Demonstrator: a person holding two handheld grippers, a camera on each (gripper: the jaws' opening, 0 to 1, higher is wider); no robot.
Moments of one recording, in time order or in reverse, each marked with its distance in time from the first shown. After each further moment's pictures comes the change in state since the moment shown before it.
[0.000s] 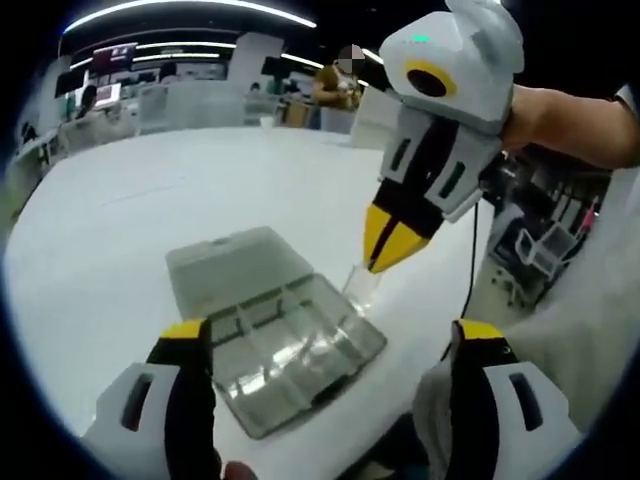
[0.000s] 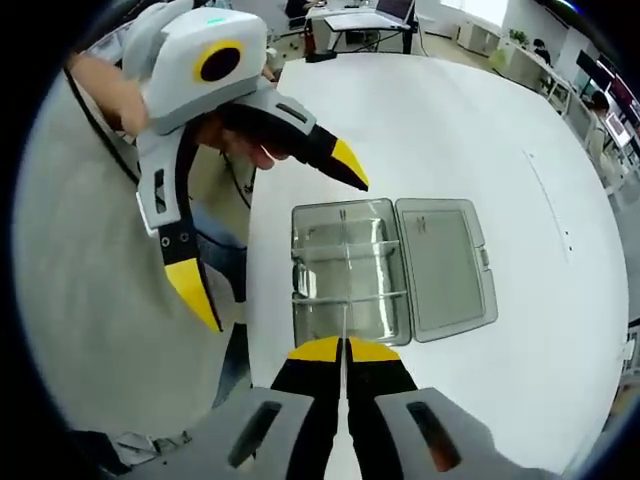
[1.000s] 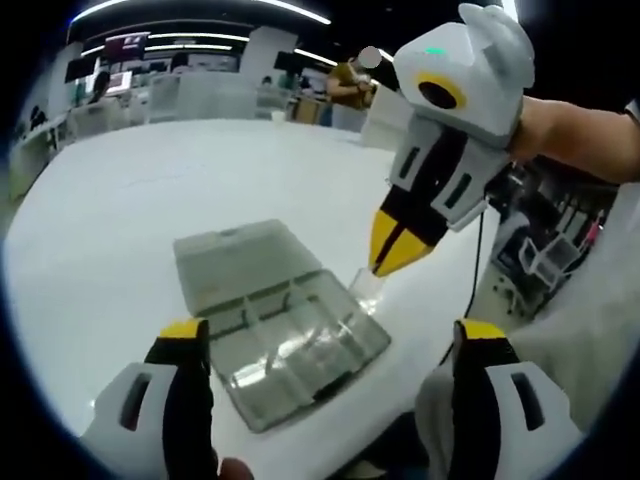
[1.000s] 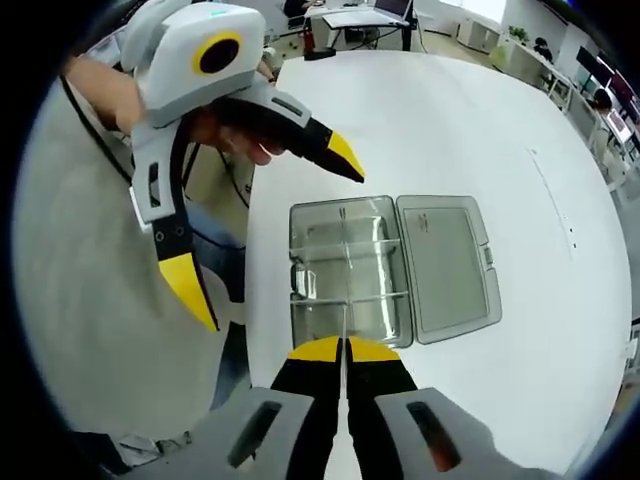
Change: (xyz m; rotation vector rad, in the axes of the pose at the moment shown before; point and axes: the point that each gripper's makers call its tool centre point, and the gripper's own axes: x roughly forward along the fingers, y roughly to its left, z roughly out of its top) left arm -0.003 0.008 -0.002 -0.053 0.014 0.025; right arm 0.007 -0.003 -0.001 0.006 0.005 0.012
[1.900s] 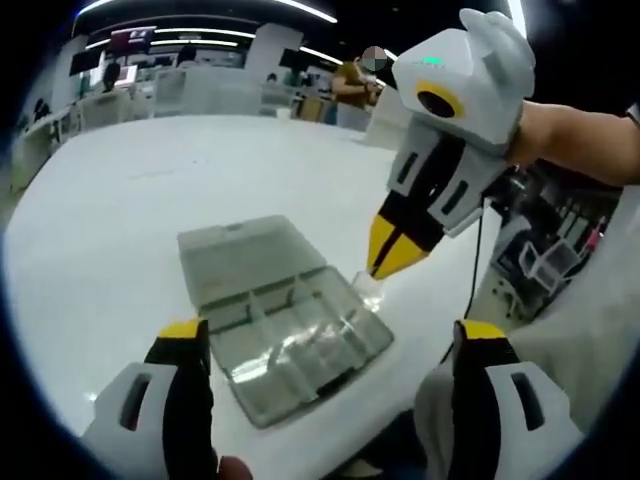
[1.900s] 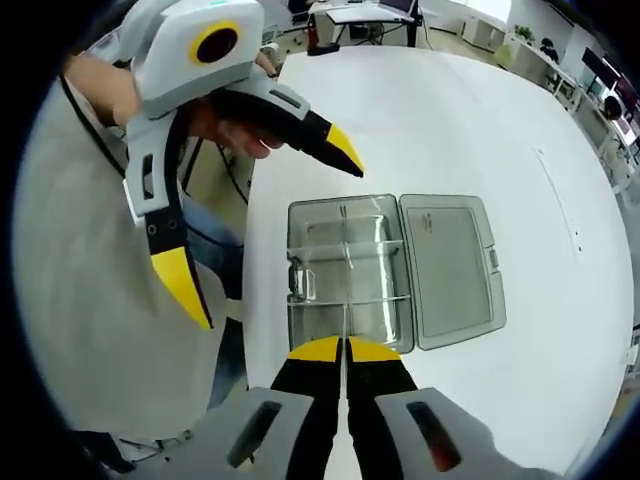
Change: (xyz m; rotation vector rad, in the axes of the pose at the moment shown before) left arm -0.002 0.004 -0.003 -0.025 0.005 0.003; right arm 0.008 -0.001 0.003 -0.013 0.016 0.014
